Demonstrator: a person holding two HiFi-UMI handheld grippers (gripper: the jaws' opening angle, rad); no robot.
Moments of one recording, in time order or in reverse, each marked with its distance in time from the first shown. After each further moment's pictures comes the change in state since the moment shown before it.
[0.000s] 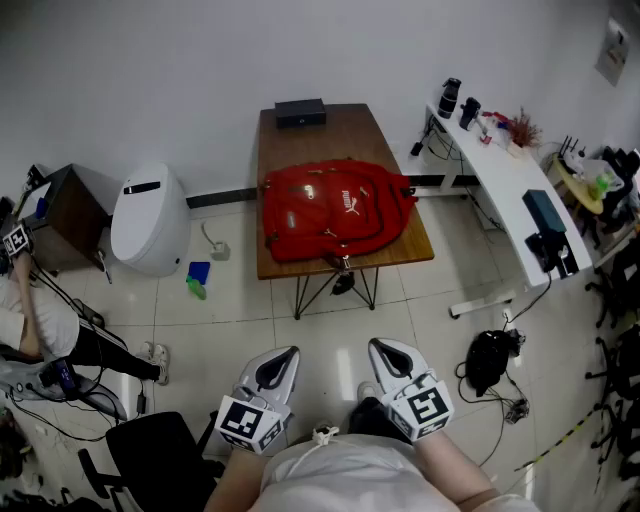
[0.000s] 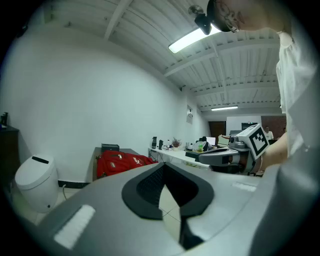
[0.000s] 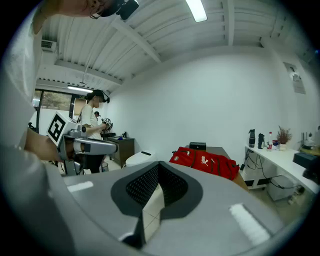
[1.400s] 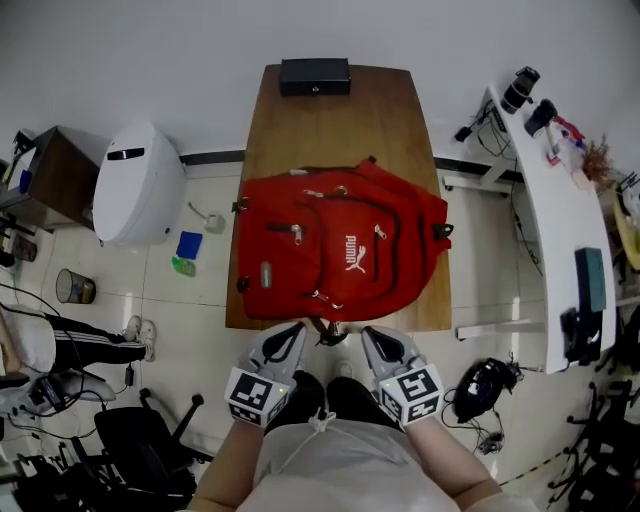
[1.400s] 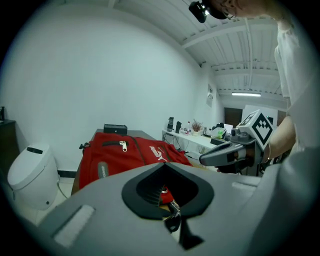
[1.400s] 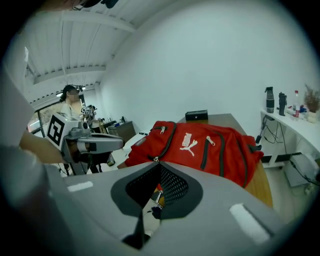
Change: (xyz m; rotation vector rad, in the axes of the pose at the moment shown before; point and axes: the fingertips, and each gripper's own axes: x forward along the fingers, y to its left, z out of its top) left arm 0.290 0.162 -0.032 -0.074 0.213 0.110; right arm 0.240 -0.214 -0.063 0.174 0.301 0.174
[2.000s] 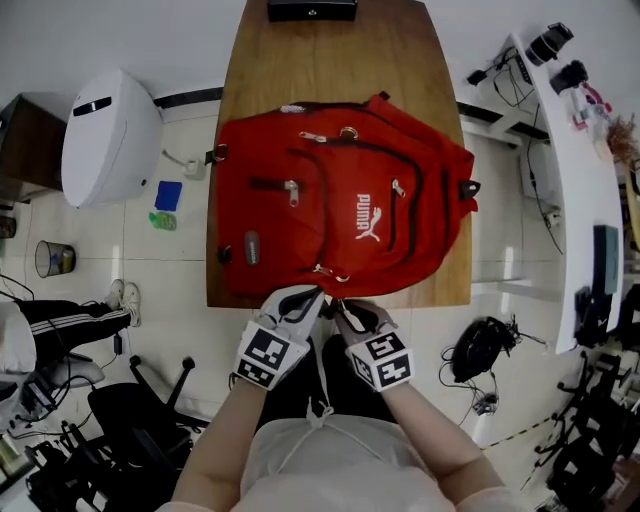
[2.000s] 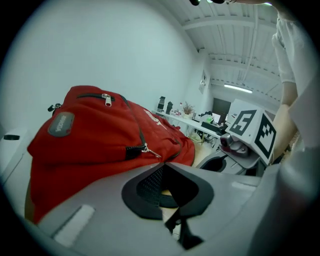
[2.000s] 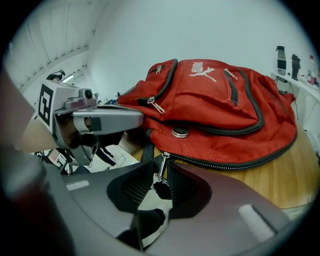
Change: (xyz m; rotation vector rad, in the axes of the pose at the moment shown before) left arm 0.082 0.016 -0.085 -0.013 0.191 -0.175; right arm 0.100 0.006 -0.120 0.112 0.341 0.051
